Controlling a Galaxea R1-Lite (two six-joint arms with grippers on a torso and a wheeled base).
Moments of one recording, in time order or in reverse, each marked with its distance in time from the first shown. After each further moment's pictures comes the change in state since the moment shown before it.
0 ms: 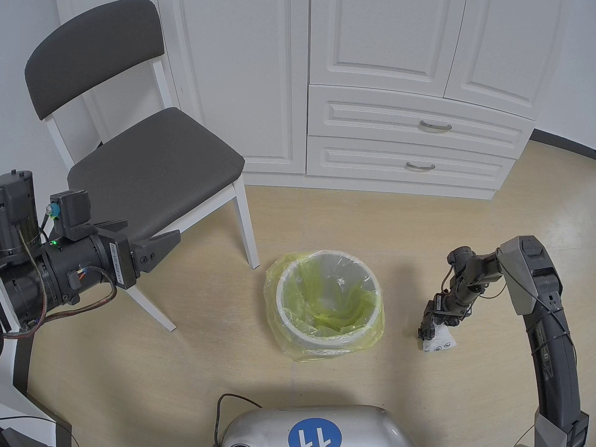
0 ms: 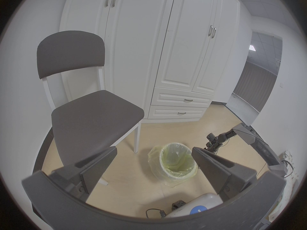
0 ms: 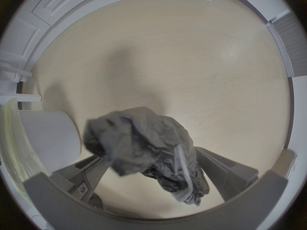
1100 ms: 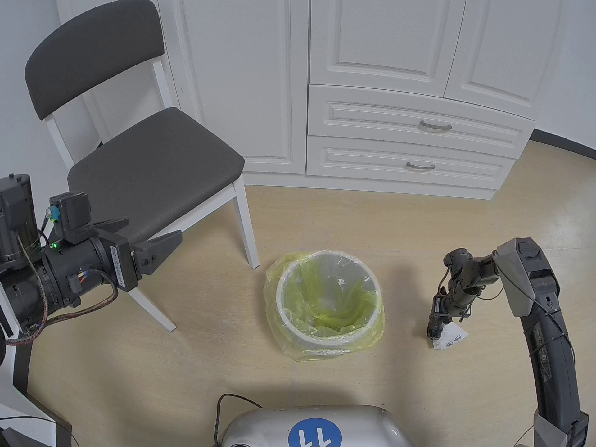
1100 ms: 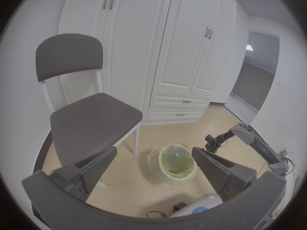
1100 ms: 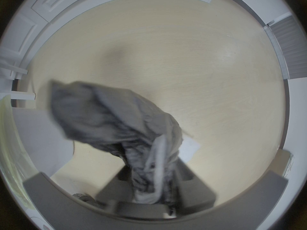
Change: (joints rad) left arm -0.010 -0.003 0.029 -0.055 -0.002 0.019; right arm 0.015 0.014 -0.002 -0.012 -0.073 0.001
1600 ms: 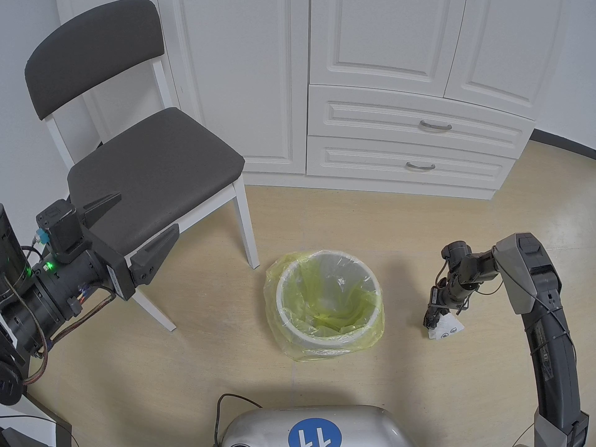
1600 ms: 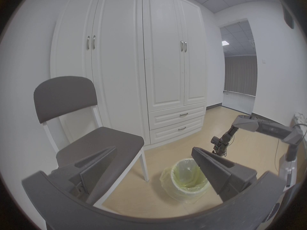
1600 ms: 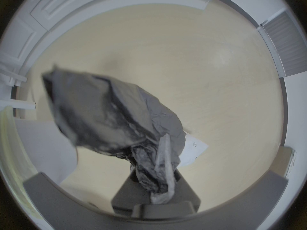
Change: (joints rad) left arm -0.026 0.005 0.204 -0.461 0.003 0.258; right arm 0.022 -0.035 0.023 -0.073 -0.024 0.055
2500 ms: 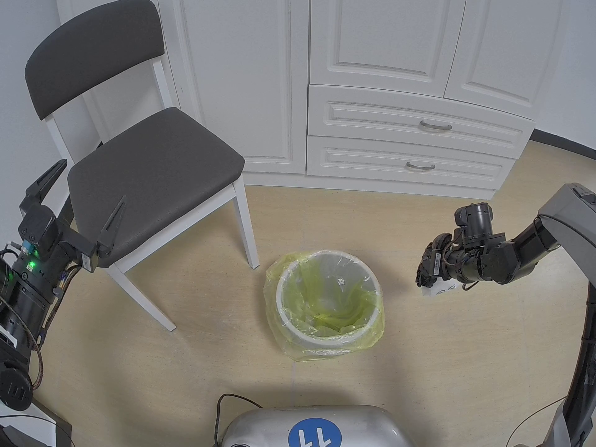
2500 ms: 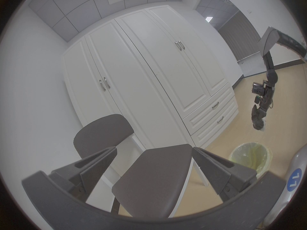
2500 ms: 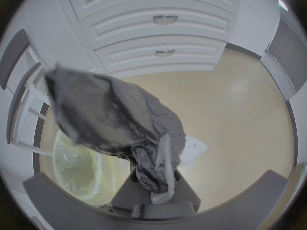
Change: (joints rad) left arm 0.177 0.073 0.146 -0.480 0.056 0.424; right arm 0.183 -0.664 0.856 -0.636 -0.052 -0.013
